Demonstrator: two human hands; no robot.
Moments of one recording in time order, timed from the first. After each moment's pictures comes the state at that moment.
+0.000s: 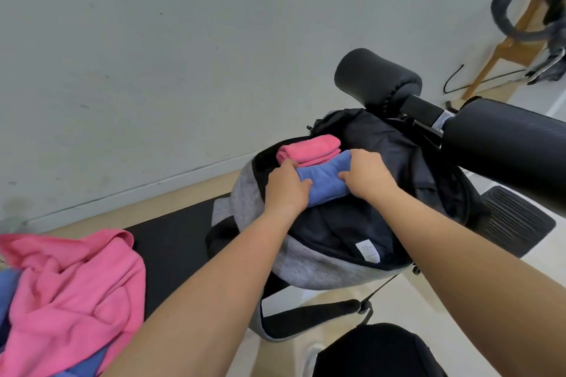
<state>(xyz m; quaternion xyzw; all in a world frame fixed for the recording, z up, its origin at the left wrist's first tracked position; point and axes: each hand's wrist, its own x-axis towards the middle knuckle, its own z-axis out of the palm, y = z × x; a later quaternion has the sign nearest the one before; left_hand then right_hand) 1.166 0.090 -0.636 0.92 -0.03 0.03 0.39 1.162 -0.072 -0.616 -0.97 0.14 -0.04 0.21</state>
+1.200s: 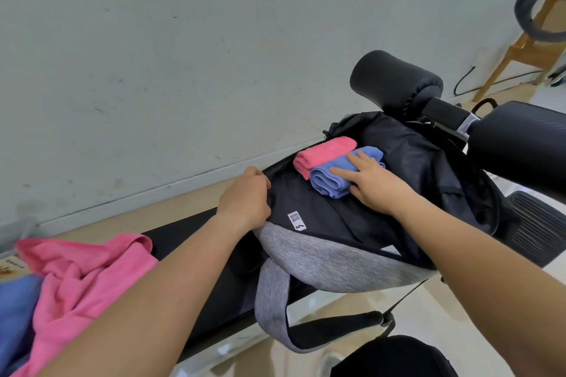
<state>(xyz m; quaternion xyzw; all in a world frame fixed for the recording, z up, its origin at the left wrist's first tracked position) 1.175 0.198 -0.626 0.98 -0.10 0.00 0.14 1.188 -0.084 -0.658 -0.99 -0.15 -0.06 0.00</state>
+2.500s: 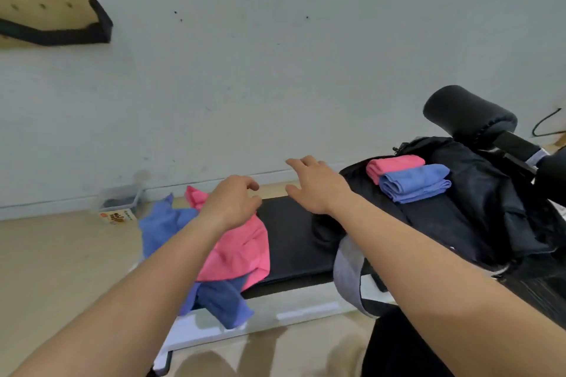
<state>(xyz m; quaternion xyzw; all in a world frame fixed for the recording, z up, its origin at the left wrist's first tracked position) 1.047 0.375 -0.560 0.97 0.03 0.04 0.23 1.097 0.185 -0.556 -0.97 -0.22 -0.03 0.12</state>
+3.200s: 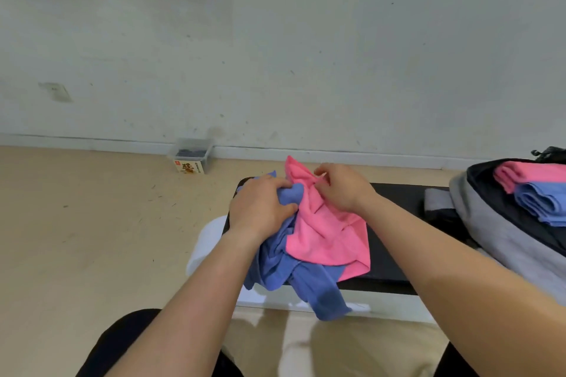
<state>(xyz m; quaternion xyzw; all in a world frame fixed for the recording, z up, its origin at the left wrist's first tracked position) 1.003 0.501 -0.634 0.96 0.13 0.12 0.23 1.117 0.344 -0.629 -0.94 -0.26 0.05 0.21</state>
